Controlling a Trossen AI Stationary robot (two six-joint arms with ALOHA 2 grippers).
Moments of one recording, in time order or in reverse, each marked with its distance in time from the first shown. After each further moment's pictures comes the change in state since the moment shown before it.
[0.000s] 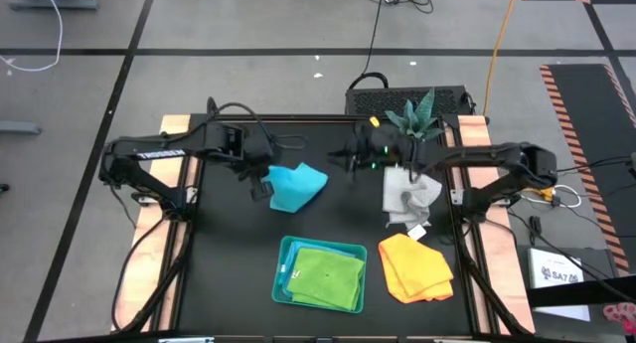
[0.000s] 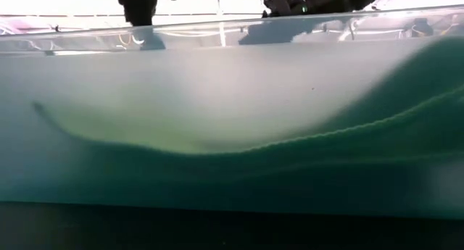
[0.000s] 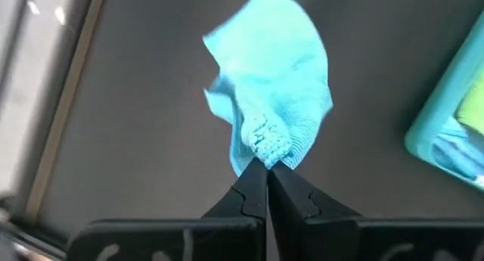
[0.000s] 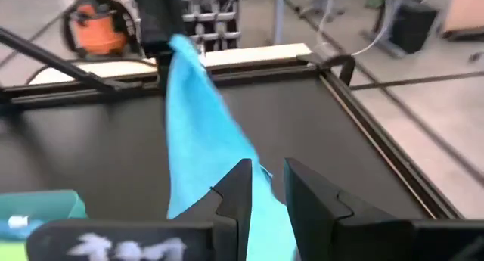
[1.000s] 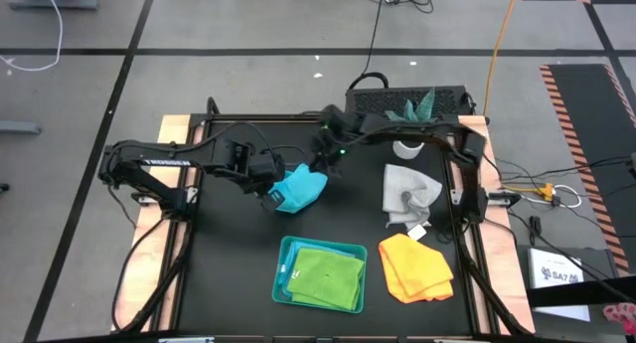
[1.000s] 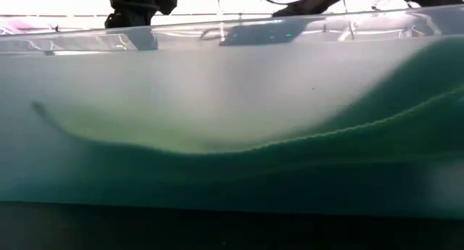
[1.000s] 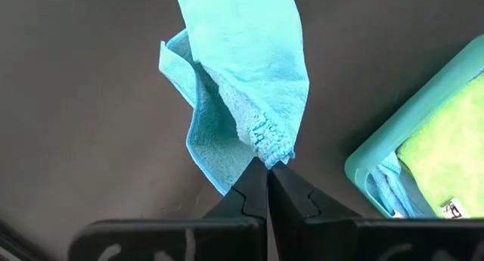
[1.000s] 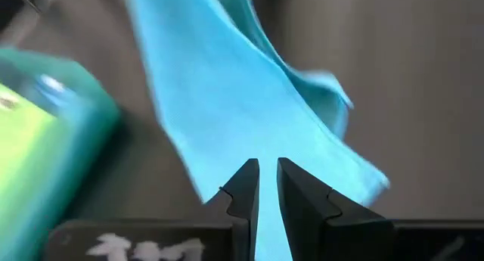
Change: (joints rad) left arm -0.082 0.000 -0.114 0.093 0.060 -0.421; right arm -0.134 0.597 0.576 -0.568 -0.473 -0.354
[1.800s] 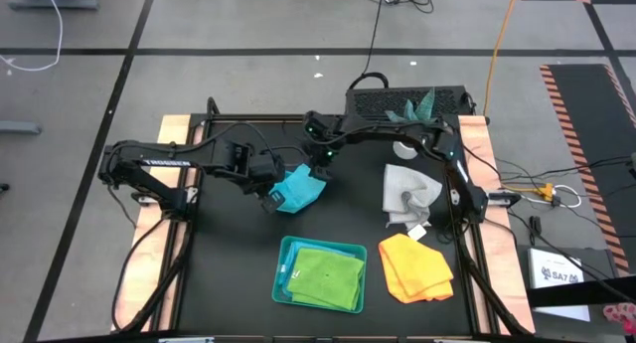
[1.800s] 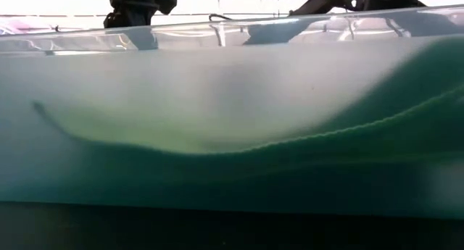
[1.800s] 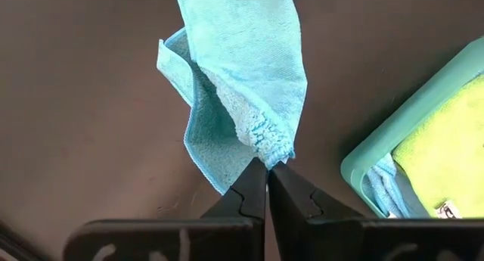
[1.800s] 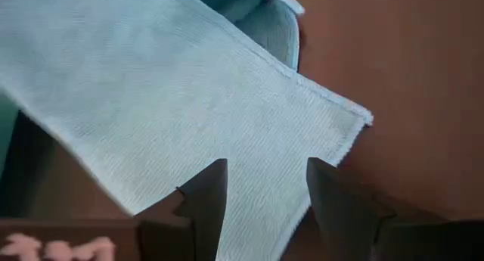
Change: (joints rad) left arm -0.003 0.000 0.000 0.003 0.000 -0.023; right arm -0.002 0.227 0.192 -0.156 0.118 0.130
